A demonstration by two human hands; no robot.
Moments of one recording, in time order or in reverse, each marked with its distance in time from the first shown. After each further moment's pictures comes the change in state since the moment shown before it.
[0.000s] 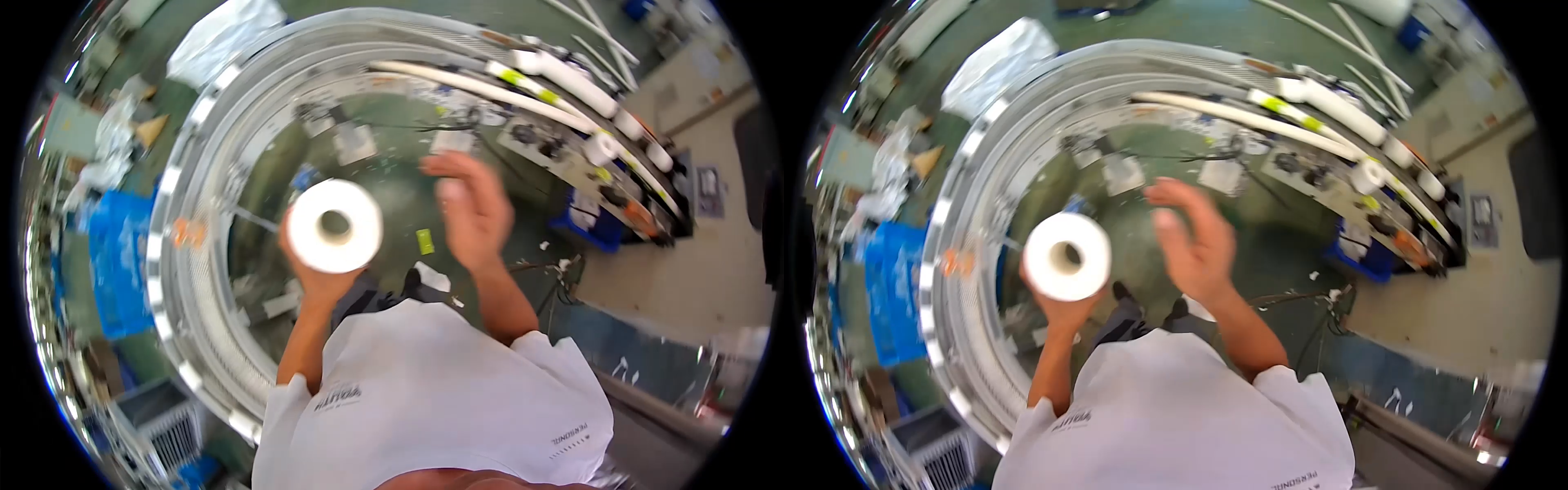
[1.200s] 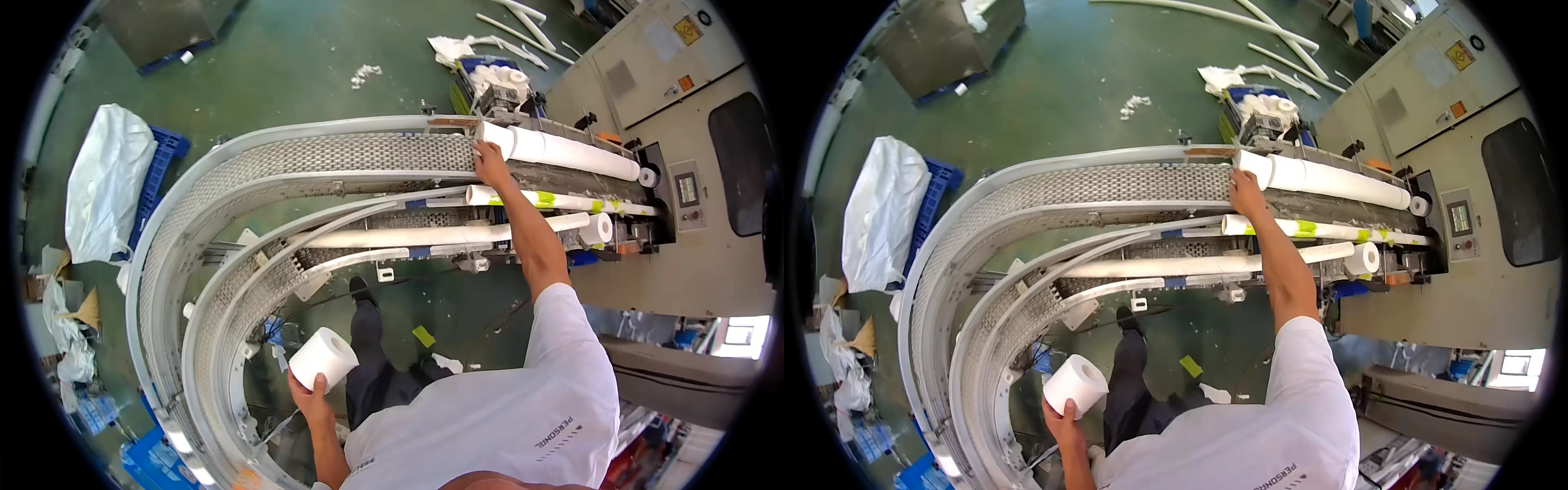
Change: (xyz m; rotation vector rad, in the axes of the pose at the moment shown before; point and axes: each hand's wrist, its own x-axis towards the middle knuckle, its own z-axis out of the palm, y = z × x) left_hand 0.294 -0.329 0.281 -0.586 -0.292 -1.095; right_hand 0.470 0.634 -0.290 -1.328 0.026 0.119
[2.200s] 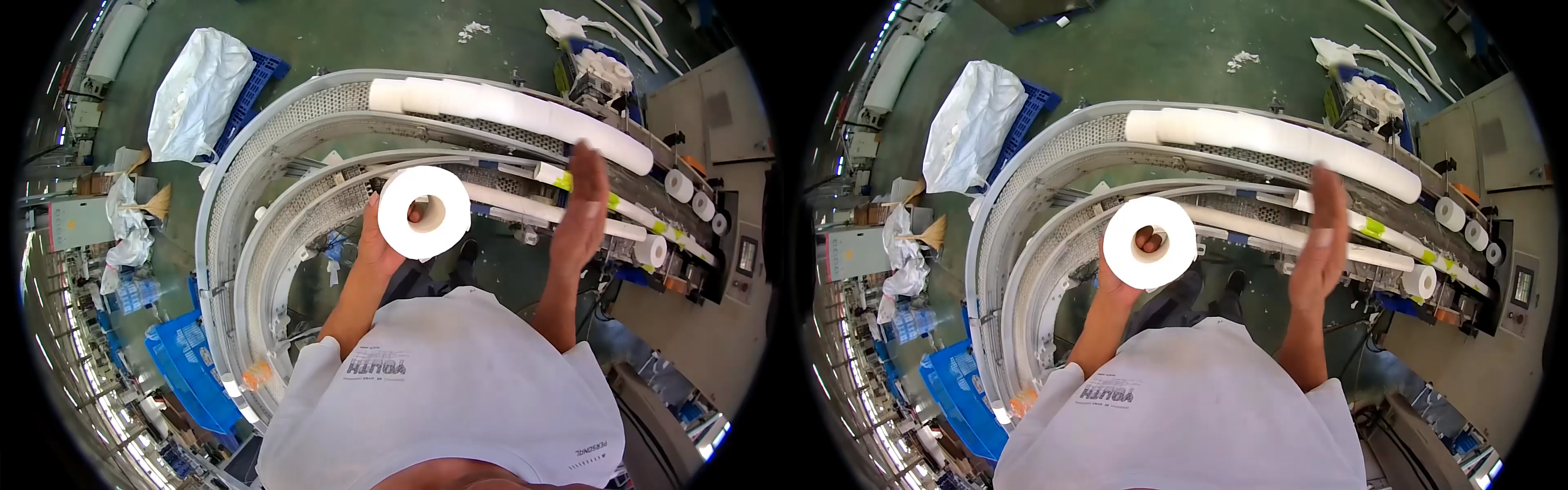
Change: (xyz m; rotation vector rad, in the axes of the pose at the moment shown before) left_hand 0.050 0.146 0.203 -0.870 -0.721 -0.283; right_hand -0.018 -0.278 -0.276 1.151 0.332 0.060
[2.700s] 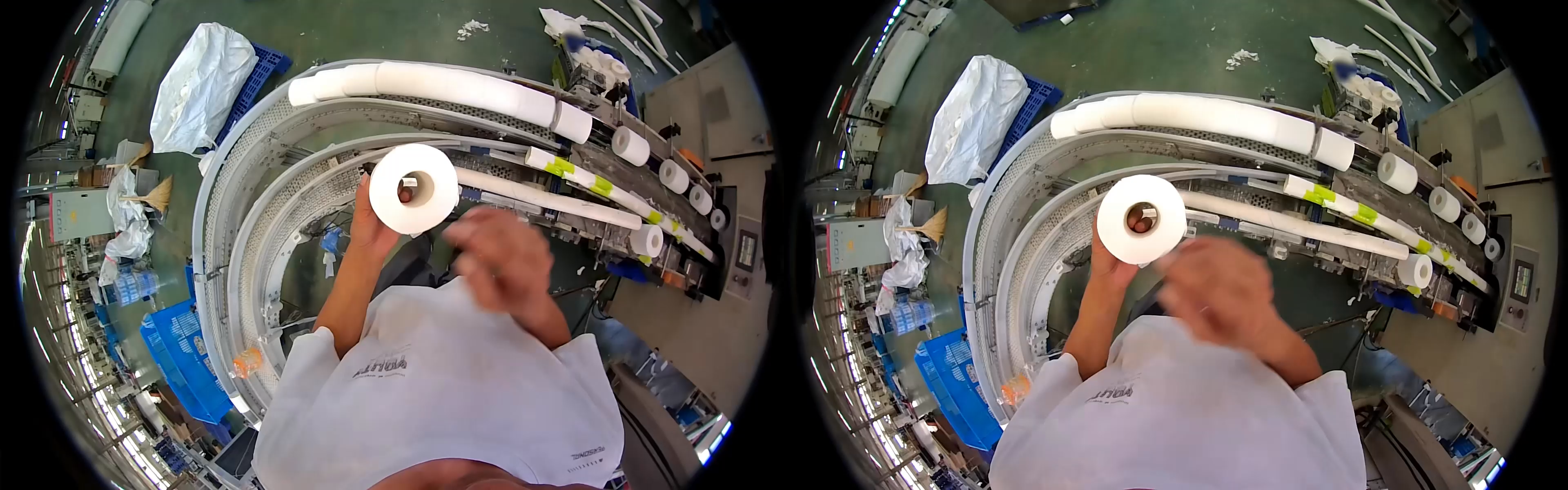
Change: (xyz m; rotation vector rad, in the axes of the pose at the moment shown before) left_hand -0.024 -0.024 0.005 0.047 0.026 0.108; right_hand -0.047 -0.079 0.016 -0.084 -0.434 -0.402
